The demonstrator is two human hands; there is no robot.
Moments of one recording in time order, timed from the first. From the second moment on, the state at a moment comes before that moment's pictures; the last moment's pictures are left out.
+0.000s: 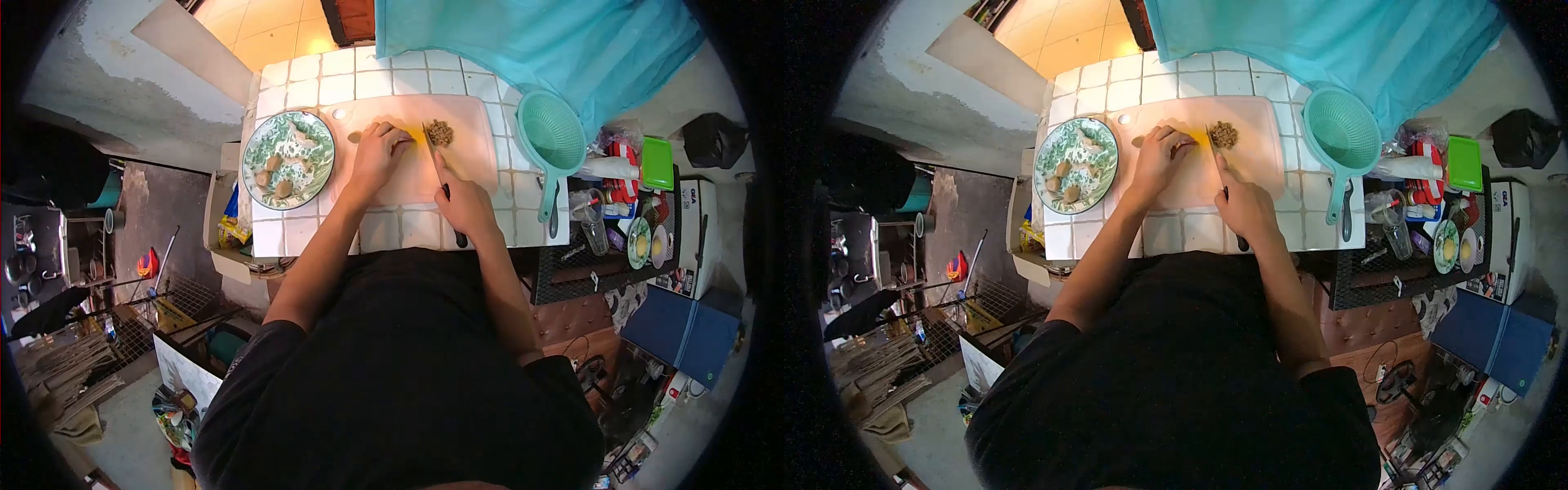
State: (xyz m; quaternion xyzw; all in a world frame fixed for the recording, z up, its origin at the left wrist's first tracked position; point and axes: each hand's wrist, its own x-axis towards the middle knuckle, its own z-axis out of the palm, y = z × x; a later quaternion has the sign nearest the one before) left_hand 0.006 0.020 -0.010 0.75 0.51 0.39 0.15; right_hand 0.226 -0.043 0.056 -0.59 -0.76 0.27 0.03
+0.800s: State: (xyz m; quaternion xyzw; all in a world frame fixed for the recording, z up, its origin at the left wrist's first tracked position) left_hand 0.008 0.016 -0.015 0.71 0.53 0.43 0.18; right_hand 0.207 -0.047 0.051 -0.59 -0.77 0.24 0.02
